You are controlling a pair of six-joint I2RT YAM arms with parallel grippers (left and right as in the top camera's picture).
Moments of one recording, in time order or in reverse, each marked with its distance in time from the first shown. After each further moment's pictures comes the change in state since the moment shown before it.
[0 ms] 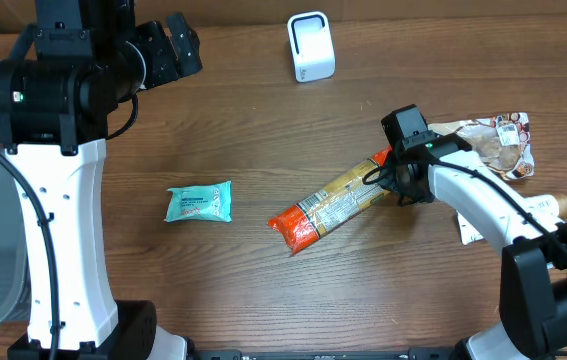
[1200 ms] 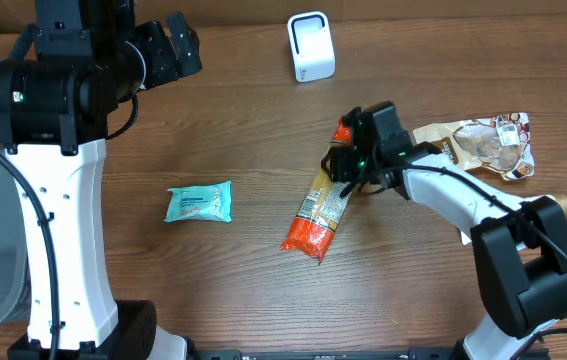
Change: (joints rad) left arm 0.000 0.000 0.000 0.000 0.000 0.000; right arm 0.078 0.108 -0.017 0.435 -0.488 -0.332
